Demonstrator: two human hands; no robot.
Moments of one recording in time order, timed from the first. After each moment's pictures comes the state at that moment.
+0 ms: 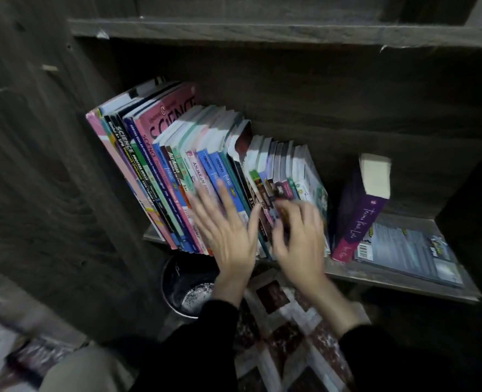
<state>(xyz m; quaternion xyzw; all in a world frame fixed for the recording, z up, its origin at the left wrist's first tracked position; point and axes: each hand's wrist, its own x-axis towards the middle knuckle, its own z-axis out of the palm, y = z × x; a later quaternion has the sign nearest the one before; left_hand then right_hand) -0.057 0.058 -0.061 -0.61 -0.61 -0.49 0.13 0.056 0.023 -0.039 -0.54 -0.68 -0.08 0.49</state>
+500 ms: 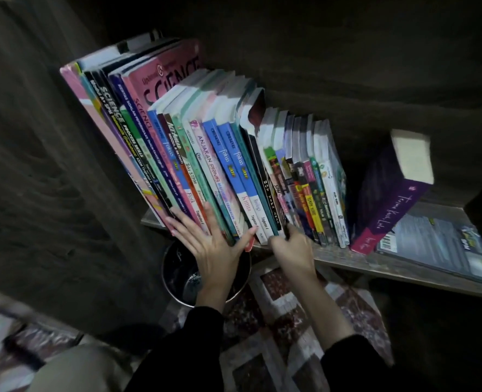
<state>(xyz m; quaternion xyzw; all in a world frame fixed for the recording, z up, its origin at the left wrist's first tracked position) -0.101 0.066 -0.144 -0.59 -0.66 -0.45 0.06 0.025 0.039 -0.077 -0.74 -0.44 0.39 0.33</state>
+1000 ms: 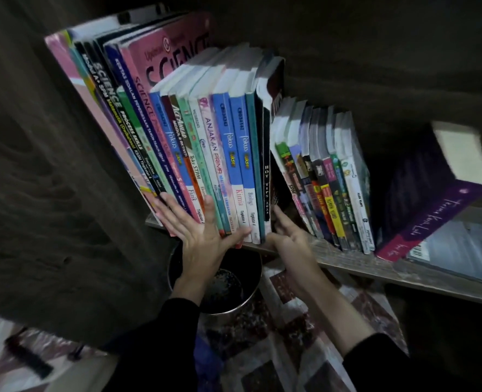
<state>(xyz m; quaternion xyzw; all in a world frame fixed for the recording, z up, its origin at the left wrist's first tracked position) -0.154 0.098 -0.154 -0.66 -0.62 -0.41 0.09 0.005 0.058 -0.091 -0.55 -0.41 0.57 0.44</state>
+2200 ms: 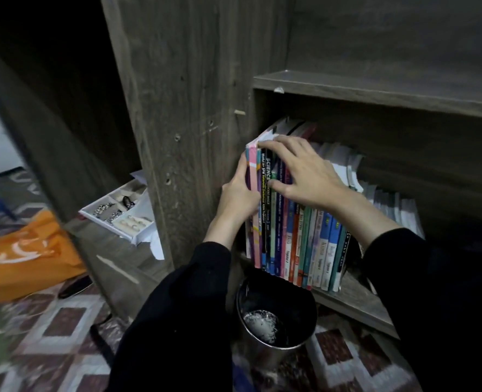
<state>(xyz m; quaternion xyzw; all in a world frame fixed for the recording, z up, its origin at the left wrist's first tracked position) -0.252 0.065 0.079 -0.55 -0.63 -0.47 -0.28 -0.106 0.112 0.119 -0.37 -0.90 -0.07 0.24</state>
